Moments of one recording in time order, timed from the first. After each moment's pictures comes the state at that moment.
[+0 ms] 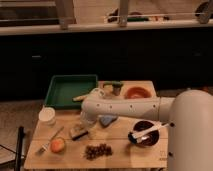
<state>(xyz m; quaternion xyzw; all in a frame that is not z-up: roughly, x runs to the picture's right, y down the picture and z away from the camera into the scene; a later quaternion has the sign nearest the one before) -0.113 0.225 0.818 -0.28 -0.25 -0.29 0.88</state>
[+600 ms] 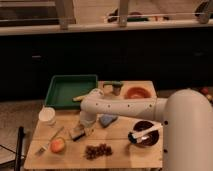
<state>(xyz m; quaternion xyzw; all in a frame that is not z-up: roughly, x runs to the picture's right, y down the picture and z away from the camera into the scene) -0.123 0.233 0.828 -0.30 -0.27 -0.29 0.87</state>
